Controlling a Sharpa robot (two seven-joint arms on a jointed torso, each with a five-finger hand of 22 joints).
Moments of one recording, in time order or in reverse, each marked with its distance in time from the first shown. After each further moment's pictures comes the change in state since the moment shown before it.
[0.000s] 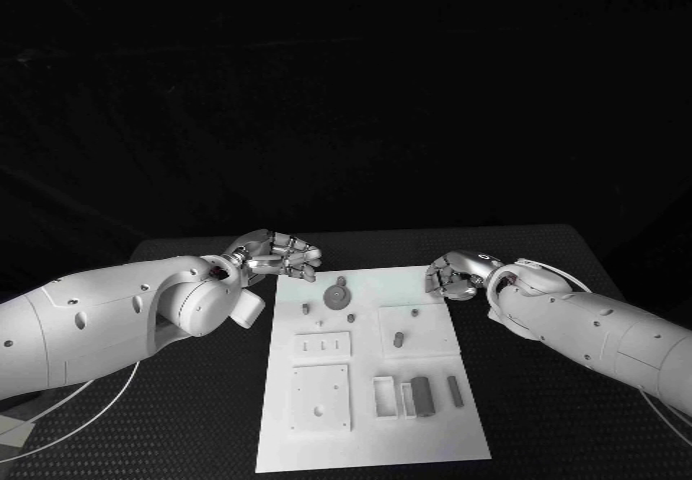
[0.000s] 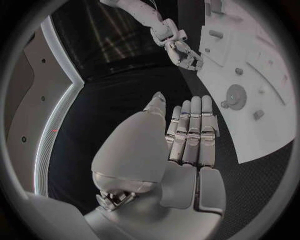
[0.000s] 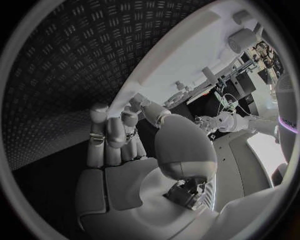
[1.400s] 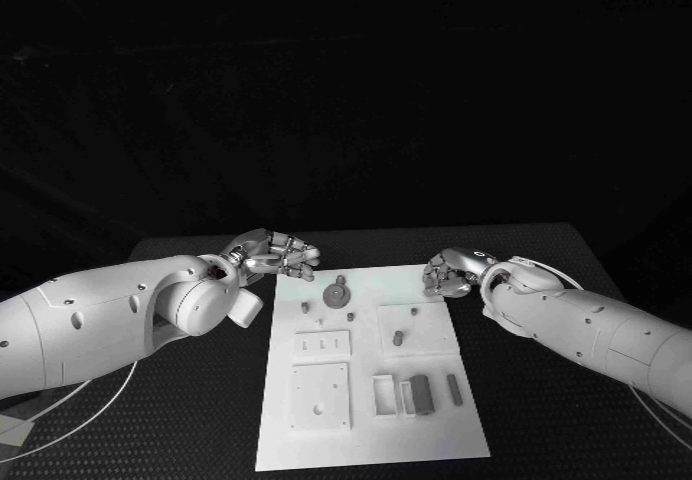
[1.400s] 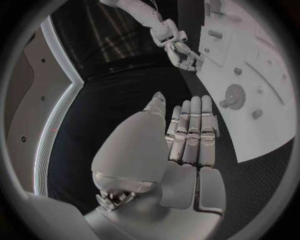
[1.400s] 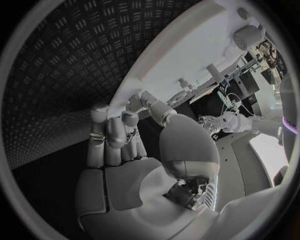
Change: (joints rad) left arm 0.000 -0.003 0.000 0.002 0.000 0.001 -0.004; left_hand 0.000 0.000 0.000 0.000 0.000 0.000 0.000 0.000 -0.001 0.000 0.000 0.000 0.000 0.000 0.000 0.000 0.002 0.010 0.000 0.000 0.000 0.000; right arm 0.000 0.018 0.001 -0.006 -0.004 -0.017 -0.045; right_hand -0.047 -0.018 -0.010 0.019 0.000 0.058 0.006 0.009 0.024 0.014 -0.014 0.000 -0.005 0.015 -0.012 0.000 -0.001 0.000 0.011 -0.007 0.000 0.000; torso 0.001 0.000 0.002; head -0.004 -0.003
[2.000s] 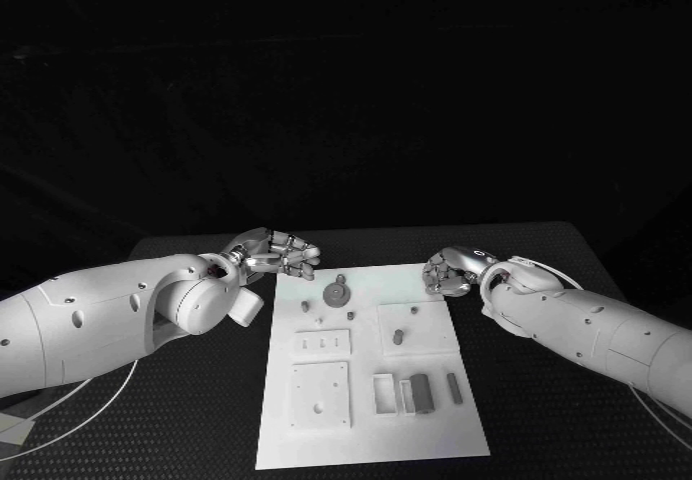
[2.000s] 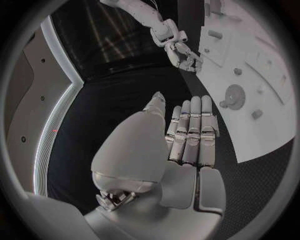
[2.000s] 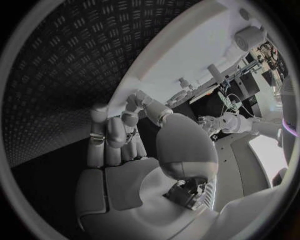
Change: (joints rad) left arm 0.000 0.001 0.000 0.000 0.000 0.001 -0.002; left_hand -0.004 -0.004 0.000 0.000 0.000 0.000 0.000 0.000 0.000 0.000 0.000 0.000 0.000 0.000 0.000 -0.004 0.001 -0.002 0.000 0.000 0.000 0.001; right arm -0.003 -0.002 0.000 0.012 -0.009 -0.020 -0.006; right_hand 0.068 0.050 0.032 -0.026 -0.001 0.000 0.000 -0.013 0.001 0.000 0.000 0.000 -0.003 -0.005 -0.003 0.000 -0.002 0.000 -0.007 -0.005 0.000 0.000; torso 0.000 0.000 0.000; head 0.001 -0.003
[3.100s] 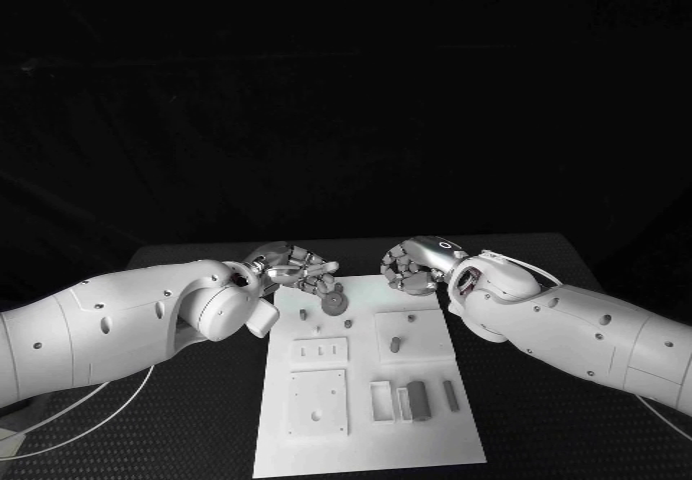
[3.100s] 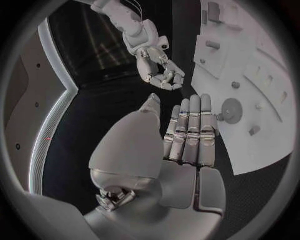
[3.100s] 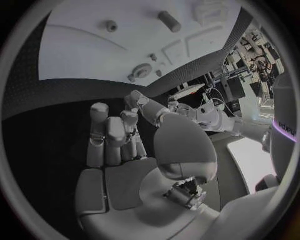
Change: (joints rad) left arm -0.006 0.061 -0.001 -0.007 -0.052 -0.018 -0.103; left_hand -0.093 0.003 0.003 0.003 0.000 0.018 -0.004 0.000 0.002 0.037 -0.013 0.000 0.011 0.047 -0.021 0.004 0.038 0.003 0.038 -0.016 0.004 0.019; right arm 0.047 -0.086 0.025 0.425 -0.132 -0.066 -0.166; right_hand 0.036 0.012 0.026 0.001 0.002 0.008 -0.008 0.000 0.000 0.004 -0.004 0.000 -0.003 0.003 -0.002 0.000 0.000 0.000 -0.004 0.002 0.008 0.000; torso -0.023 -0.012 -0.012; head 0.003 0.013
